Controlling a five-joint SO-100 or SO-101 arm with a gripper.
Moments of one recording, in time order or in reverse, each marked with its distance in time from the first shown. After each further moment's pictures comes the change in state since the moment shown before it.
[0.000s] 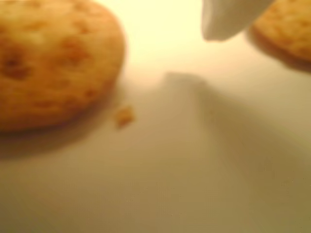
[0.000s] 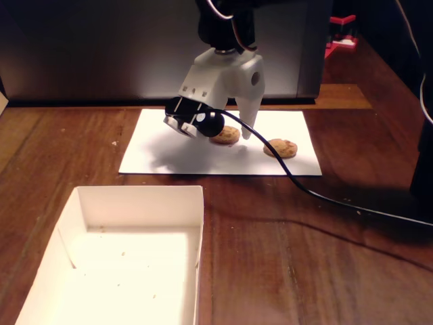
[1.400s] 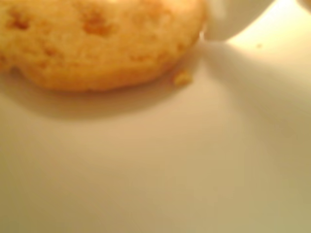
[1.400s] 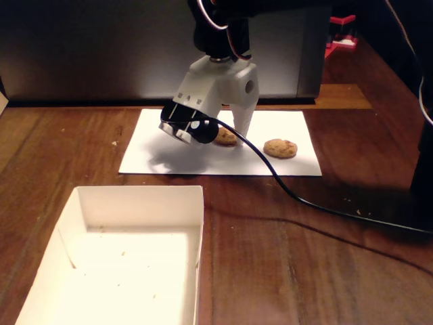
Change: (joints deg) arm 0.0 -4.2 -2.5 -2.5 0.4
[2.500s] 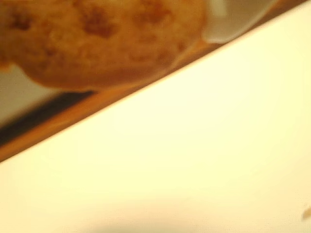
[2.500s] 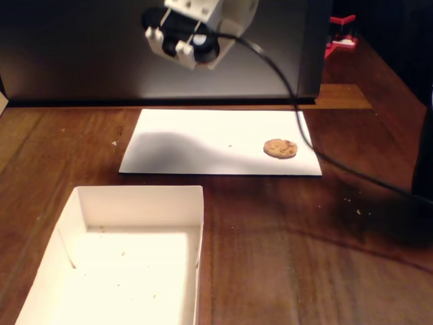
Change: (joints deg) arm -6.4 26.7 -2.5 2.1 -17.6
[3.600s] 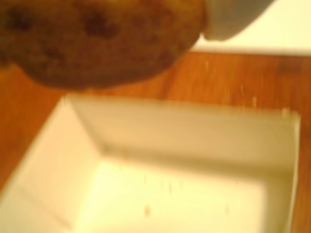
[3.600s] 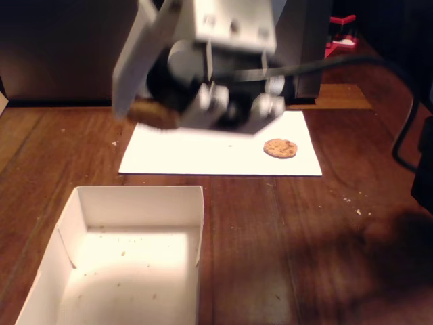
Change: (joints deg) arm -40.3 3.8 0.0 1.1 0.3
